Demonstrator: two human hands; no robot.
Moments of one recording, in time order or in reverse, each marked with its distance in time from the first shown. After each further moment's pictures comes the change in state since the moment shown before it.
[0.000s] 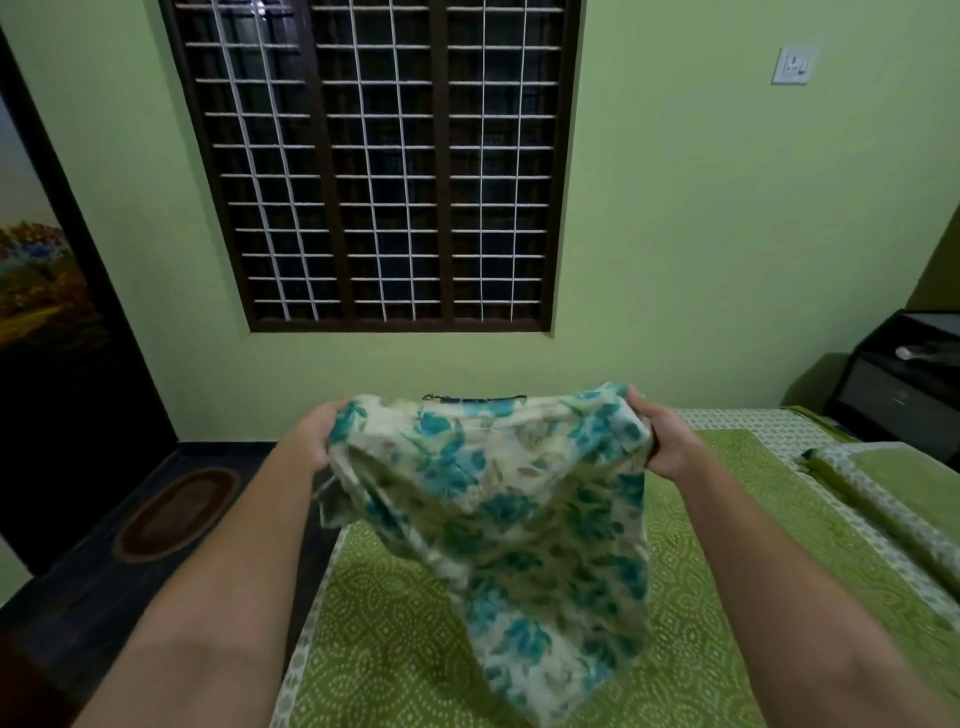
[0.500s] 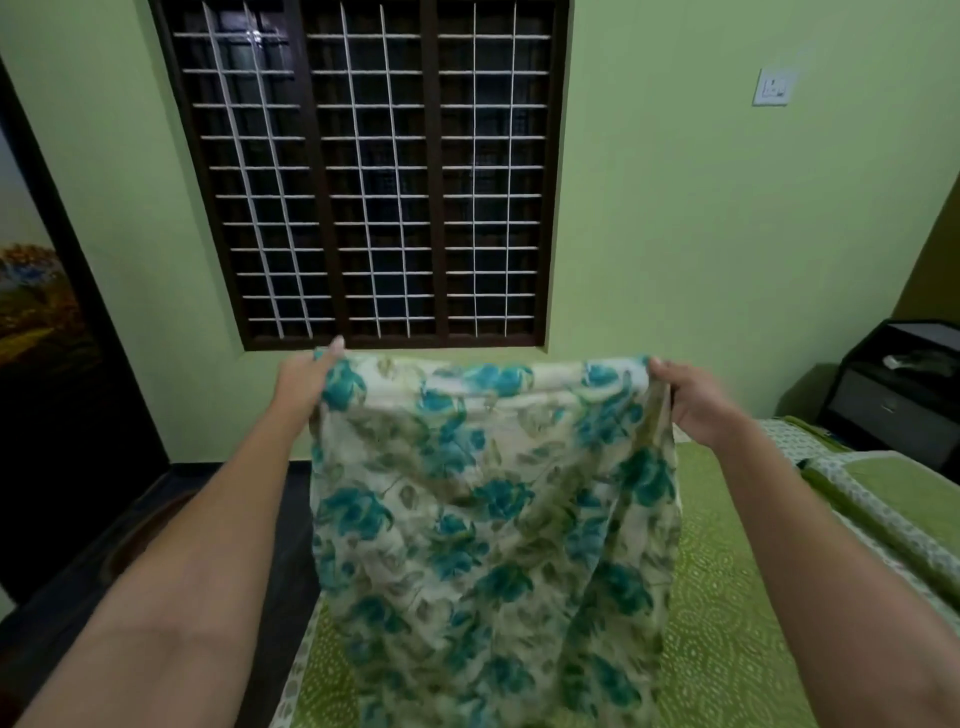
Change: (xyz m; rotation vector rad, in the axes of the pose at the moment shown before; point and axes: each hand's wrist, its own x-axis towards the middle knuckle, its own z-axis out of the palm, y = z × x) left_hand -0.018 0.062 0.013 0.365 0.275 0.597; right_hand -0.007 -0.070 -0.015 -0.291 0.075 -0.284
